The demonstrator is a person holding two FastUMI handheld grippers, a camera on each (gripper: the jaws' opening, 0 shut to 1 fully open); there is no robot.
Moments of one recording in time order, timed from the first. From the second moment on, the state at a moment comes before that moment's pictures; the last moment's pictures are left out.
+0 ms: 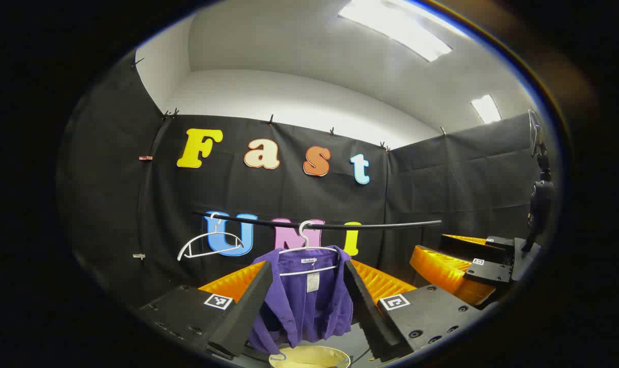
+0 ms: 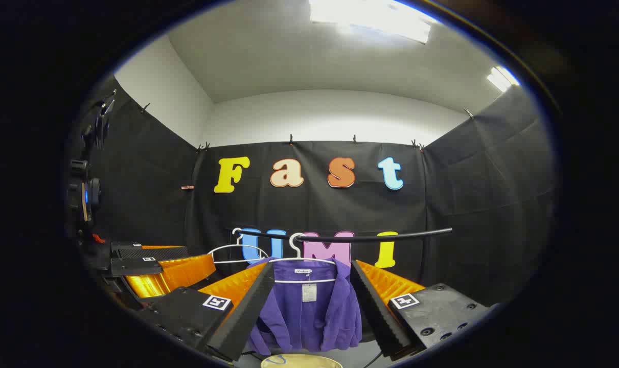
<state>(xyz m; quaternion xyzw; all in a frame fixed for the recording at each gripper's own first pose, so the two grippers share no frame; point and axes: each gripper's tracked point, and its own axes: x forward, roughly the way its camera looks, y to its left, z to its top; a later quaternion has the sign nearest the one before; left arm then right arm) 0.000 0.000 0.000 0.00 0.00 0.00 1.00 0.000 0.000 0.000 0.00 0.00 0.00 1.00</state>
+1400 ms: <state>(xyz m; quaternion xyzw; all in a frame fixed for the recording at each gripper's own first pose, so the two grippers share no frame) 0.000 0.009 0.001 -0.01 -0.01 -0.03 1.00 -0.006 0.005 0.004 0.00 0.00 -0.02 1.00</state>
